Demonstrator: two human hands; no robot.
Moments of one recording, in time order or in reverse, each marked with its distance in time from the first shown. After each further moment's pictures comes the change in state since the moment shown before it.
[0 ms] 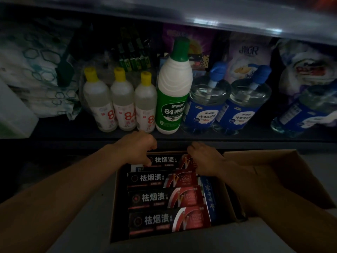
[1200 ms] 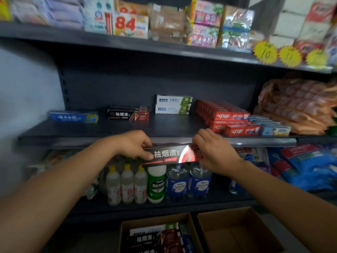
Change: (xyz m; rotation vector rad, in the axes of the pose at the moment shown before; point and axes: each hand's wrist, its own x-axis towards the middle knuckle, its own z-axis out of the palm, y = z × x) left_hand -0.194 0.121 -0.263 -0.235 0.293 0.020; right_hand -0.240 -0.031 -0.291 -0.343 0.913 0.035
